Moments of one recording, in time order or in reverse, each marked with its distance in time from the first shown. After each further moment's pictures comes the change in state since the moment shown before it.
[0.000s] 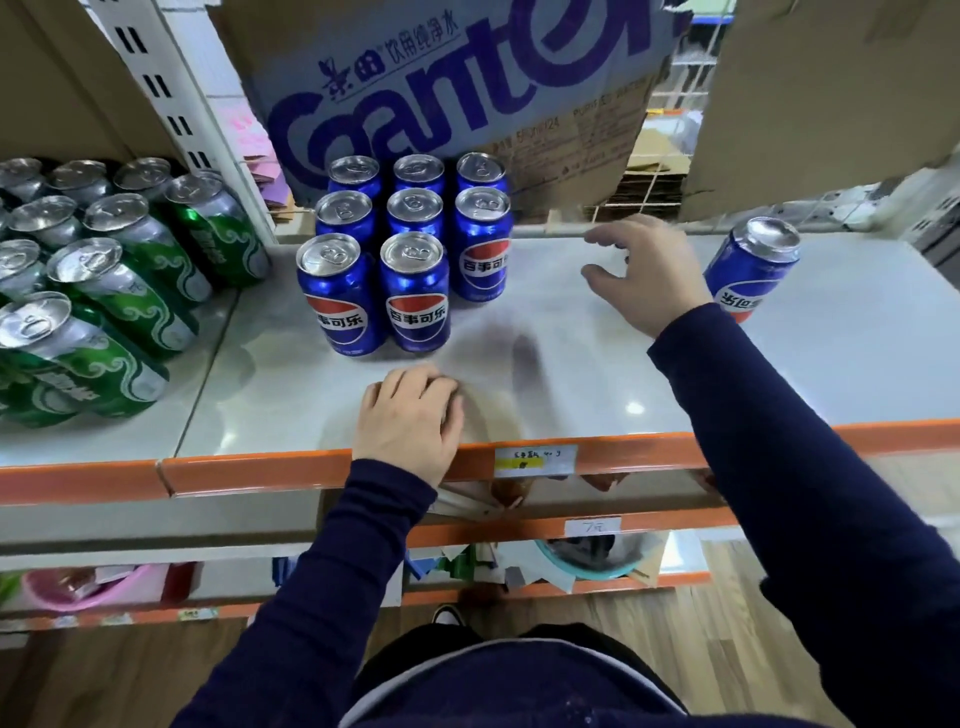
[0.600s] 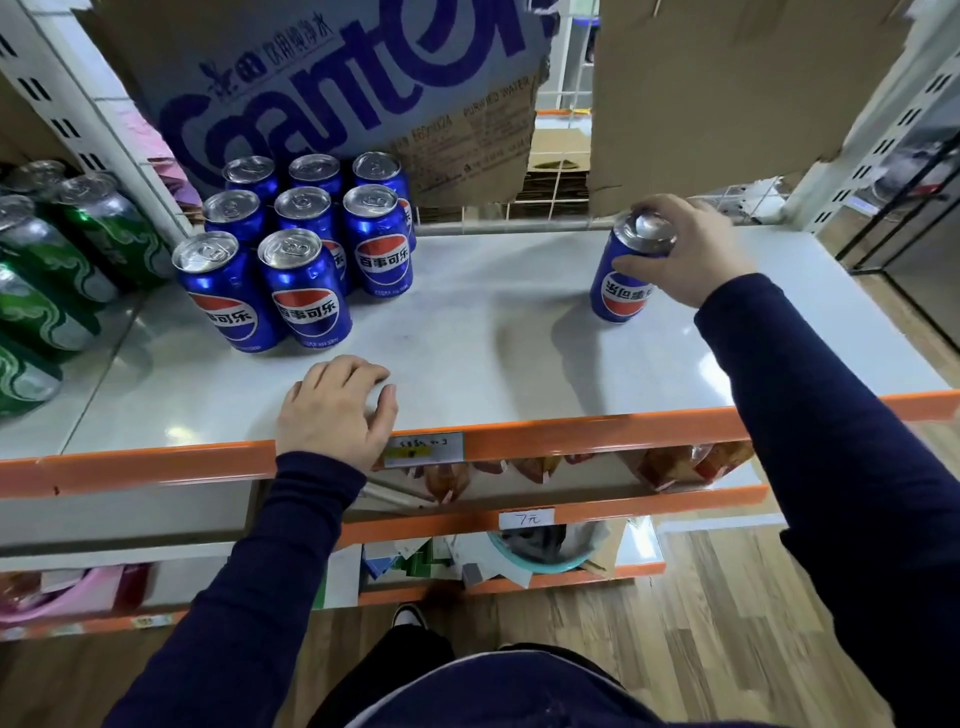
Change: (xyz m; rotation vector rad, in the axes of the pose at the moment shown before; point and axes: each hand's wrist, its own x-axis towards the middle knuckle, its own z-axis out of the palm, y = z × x) left_hand 0.005 0.046 0.010 0.002 -0.007 -0.080; right_hand -0.017 0.124 -0.087 0.025 -0.032 0.161
